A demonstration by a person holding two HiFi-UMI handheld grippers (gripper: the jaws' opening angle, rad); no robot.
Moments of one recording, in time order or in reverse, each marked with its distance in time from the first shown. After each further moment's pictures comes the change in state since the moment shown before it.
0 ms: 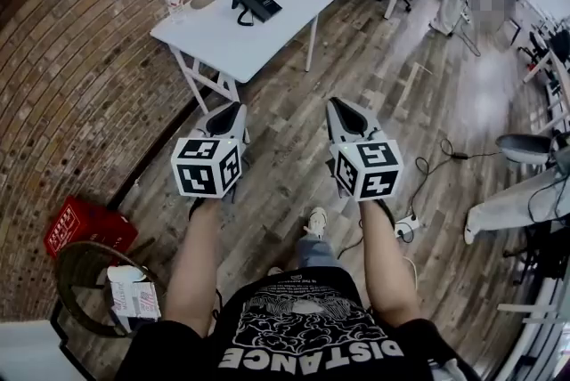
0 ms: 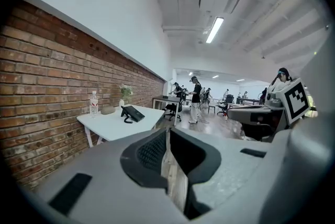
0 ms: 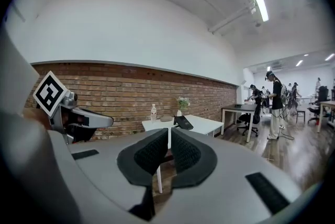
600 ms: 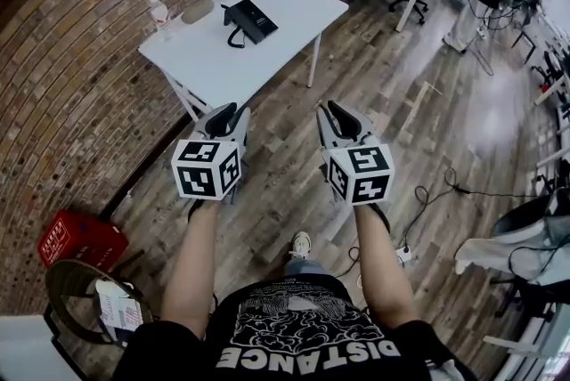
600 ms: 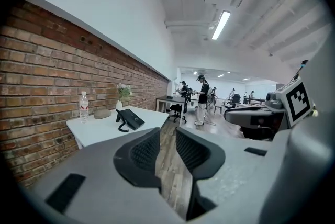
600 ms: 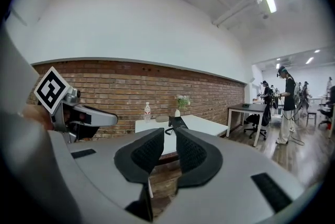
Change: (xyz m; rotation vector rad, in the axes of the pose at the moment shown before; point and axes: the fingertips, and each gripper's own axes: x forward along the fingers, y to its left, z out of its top) left arm 0.160 0.016 0.039 -0.008 0.000 0.046; right arm 0.128 -0.108 0.010 -0.027 0.021 0.076
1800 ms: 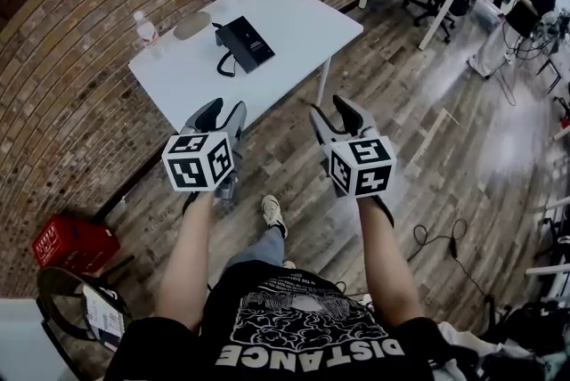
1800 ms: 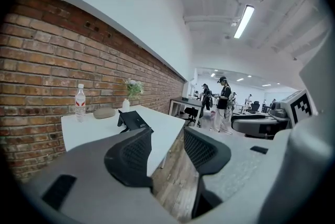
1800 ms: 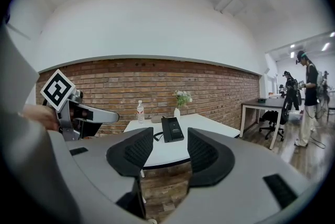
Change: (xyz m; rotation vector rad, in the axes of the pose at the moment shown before) left arm 0.185 0.055 0.039 -0.114 -0.004 0.162; right arm 0.164 -0.141 0.007 0.015 0.029 0.160
